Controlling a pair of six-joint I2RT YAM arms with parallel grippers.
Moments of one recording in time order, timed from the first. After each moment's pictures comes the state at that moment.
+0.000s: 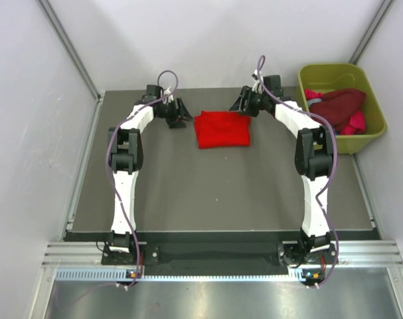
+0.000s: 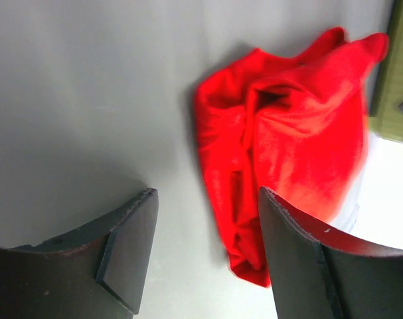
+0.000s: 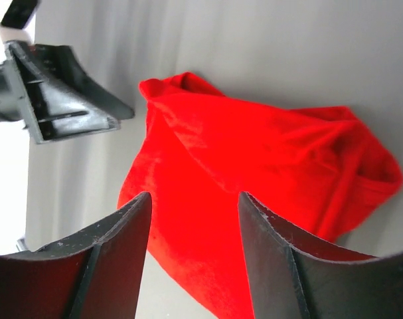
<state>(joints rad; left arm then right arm) -0.11 2.51 2.13 -0.50 0.73 -0.45 0.21 2.24 1.86 -0.28 -0.56 0.45</state>
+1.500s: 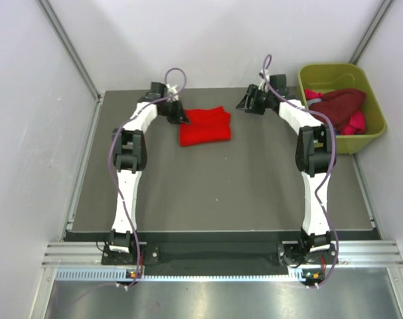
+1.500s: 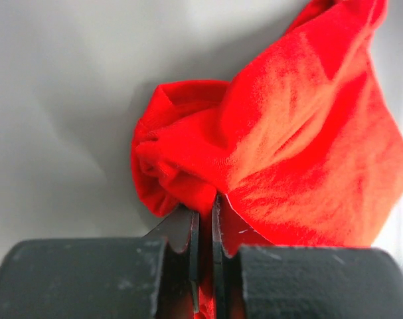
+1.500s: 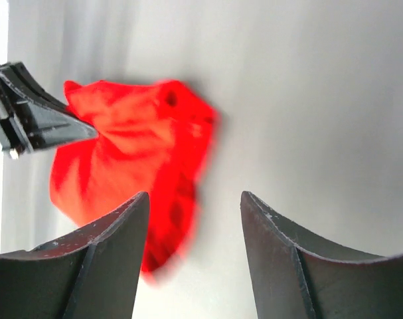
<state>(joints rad) -0.14 2.62 2.31 -0.62 0.66 -0.22 0.16 2.33 1.94 -0.28 -0.54 0.42</state>
